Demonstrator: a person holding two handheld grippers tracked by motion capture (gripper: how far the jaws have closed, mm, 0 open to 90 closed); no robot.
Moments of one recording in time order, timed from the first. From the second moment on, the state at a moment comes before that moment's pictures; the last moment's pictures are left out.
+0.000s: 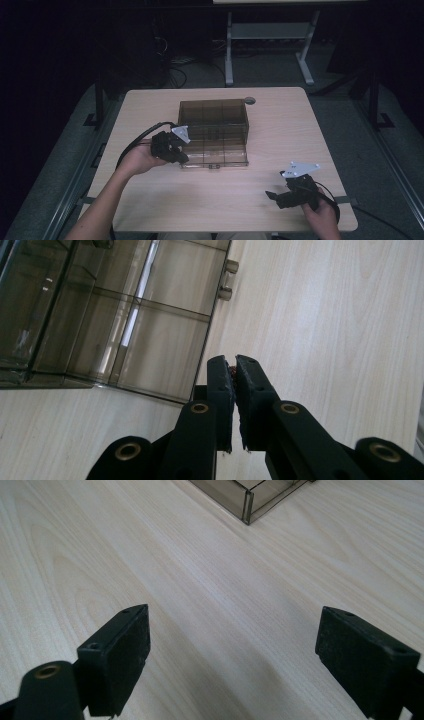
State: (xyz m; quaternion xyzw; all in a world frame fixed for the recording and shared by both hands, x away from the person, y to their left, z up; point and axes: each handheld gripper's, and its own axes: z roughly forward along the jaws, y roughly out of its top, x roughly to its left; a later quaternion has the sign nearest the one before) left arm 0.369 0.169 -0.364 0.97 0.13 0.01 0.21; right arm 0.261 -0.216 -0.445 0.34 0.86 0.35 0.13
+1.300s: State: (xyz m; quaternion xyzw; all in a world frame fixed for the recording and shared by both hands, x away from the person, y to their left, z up) left arm 0.398 0.159 -0.375 0.97 0.14 0.01 0.20; right arm 0.260 -0.220 -0.442 0.35 0.85 0.36 0.14
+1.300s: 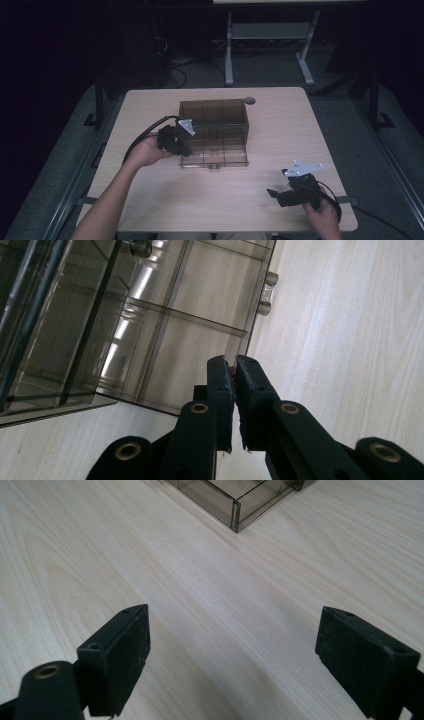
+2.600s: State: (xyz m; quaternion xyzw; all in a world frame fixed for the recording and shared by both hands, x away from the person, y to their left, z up) left arm 0.414 0.147 -0.396 0.97 0.15 0.01 0.18; right arm 0.261 -0.218 -0.443 0.35 0.86 0.35 0.14
